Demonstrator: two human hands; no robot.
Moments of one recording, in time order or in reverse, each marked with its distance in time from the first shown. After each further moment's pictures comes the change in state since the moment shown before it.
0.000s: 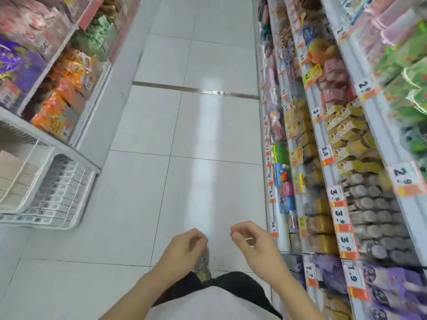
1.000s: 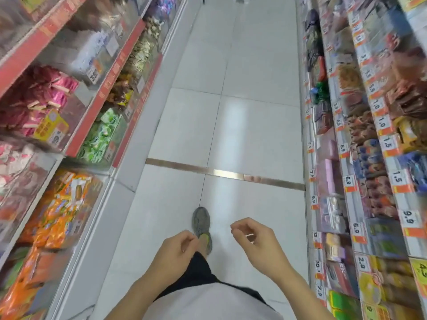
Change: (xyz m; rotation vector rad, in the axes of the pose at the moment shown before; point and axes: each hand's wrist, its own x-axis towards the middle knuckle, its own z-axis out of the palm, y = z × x) left_hand 0.685 0.301 -0.531 -0.010 0.157 -0.116; right_hand 0.858 -0.412 -0.067 -0.046 -0.150 -0.024
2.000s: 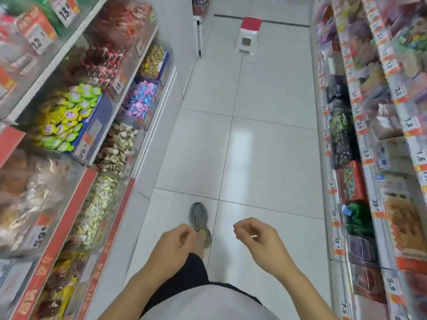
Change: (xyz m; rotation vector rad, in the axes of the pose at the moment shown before) left_hand 0.825 0.531 -0.369 0.068 0.054 0.044; right_hand 0.906 -0.384 -0.345 0.051 -0.026 0.027
